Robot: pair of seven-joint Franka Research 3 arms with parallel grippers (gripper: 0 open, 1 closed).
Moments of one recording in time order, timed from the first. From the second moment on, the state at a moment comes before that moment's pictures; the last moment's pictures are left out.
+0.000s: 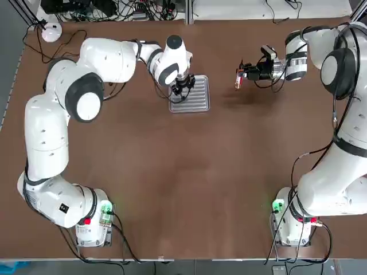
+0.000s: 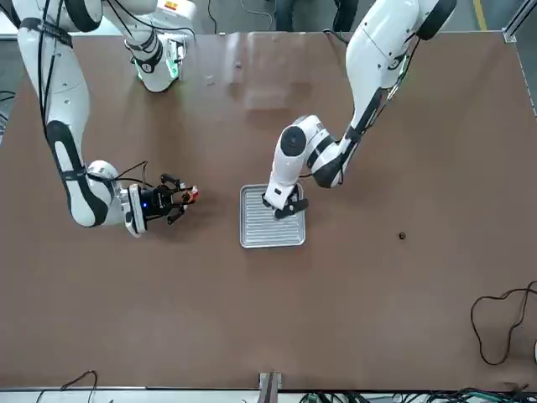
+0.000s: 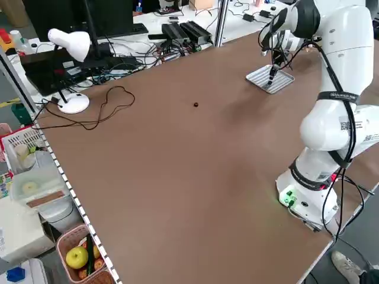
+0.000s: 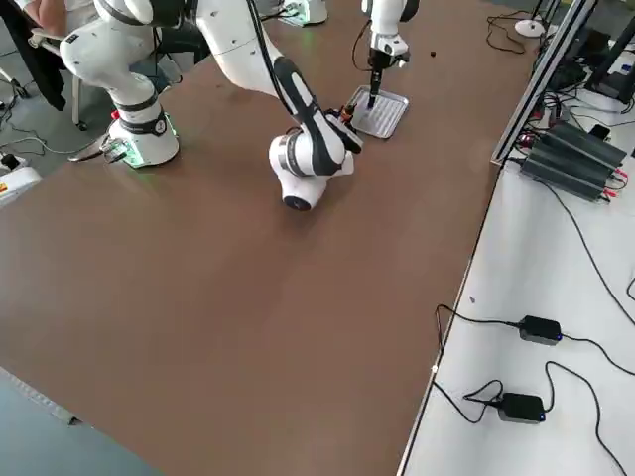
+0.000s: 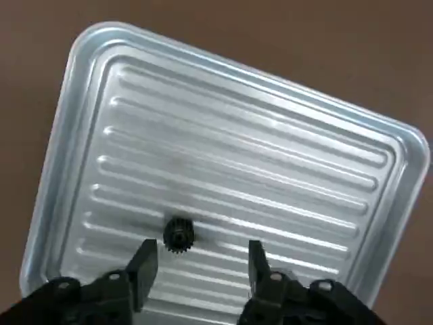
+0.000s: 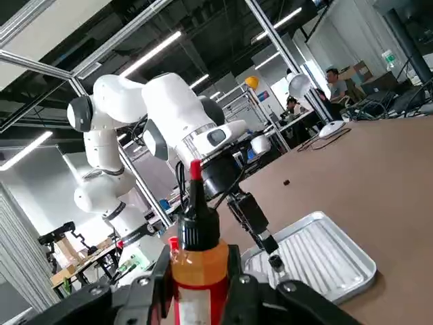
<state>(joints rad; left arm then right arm) -0.46 0.73 -0.36 -1.68 0.27 2.48 -1.26 -0.05 0.66 -0.01 -1.99 1.47 1.43 -2.10</state>
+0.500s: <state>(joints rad) -0.31 0.70 -0.36 -1.67 0.38 2.48 -1.05 0.04 0.66 0.00 -1.99 1.55 1.43 -2.06</state>
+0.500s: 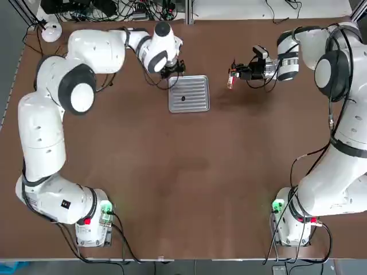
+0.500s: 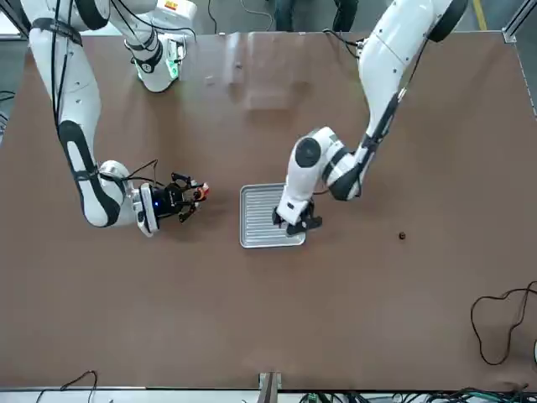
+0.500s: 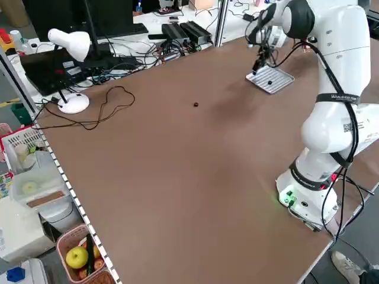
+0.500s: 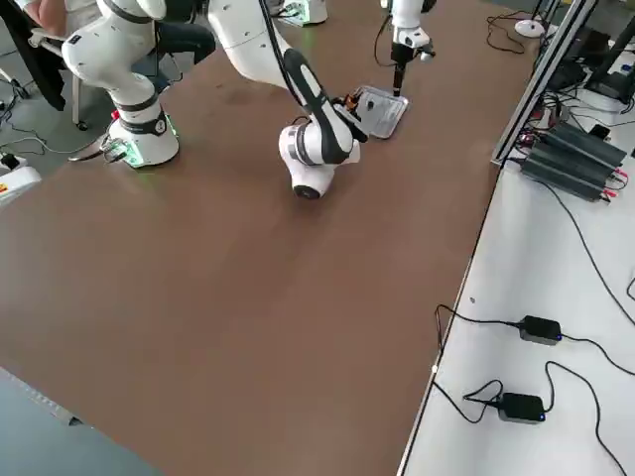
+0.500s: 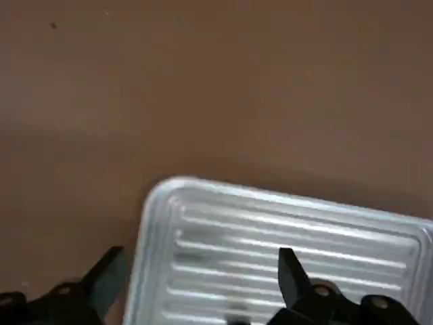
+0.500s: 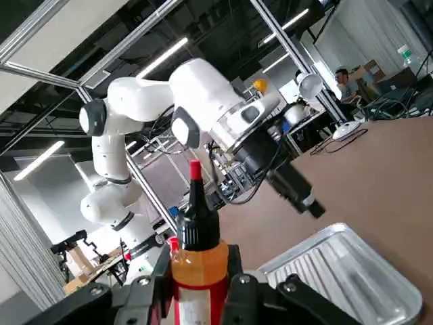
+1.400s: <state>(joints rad) 0.30 0.65 -0.53 -1.82 0.38 2.43 -0.28 0.06 0.66 0.08 -2.08 1.61 1.42 -2.00</state>
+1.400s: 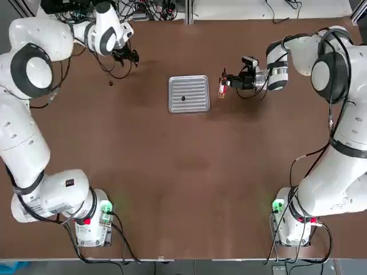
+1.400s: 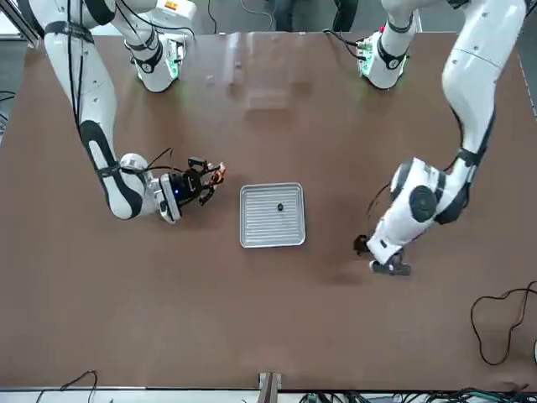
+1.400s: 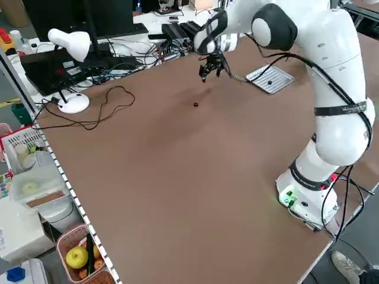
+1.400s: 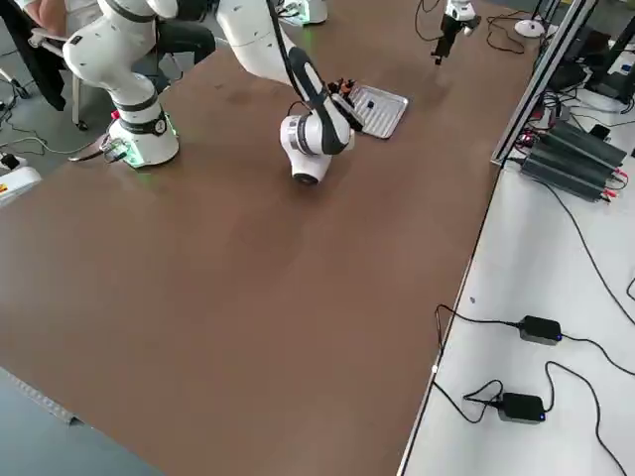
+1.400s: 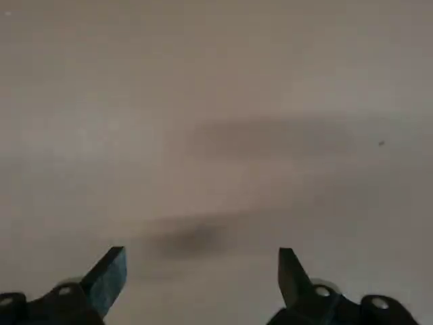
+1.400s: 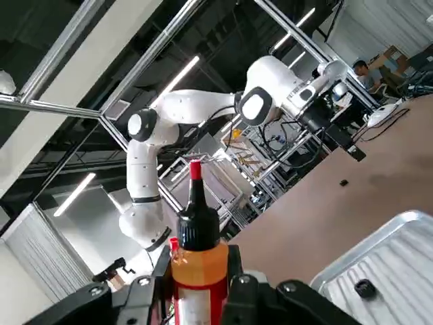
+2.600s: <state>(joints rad) 0.54 0.61 -0.55 -2.03 0.46 2.57 -0.16 0.10 0.55 0.10 -2.11 1.63 1.47 -1.72</state>
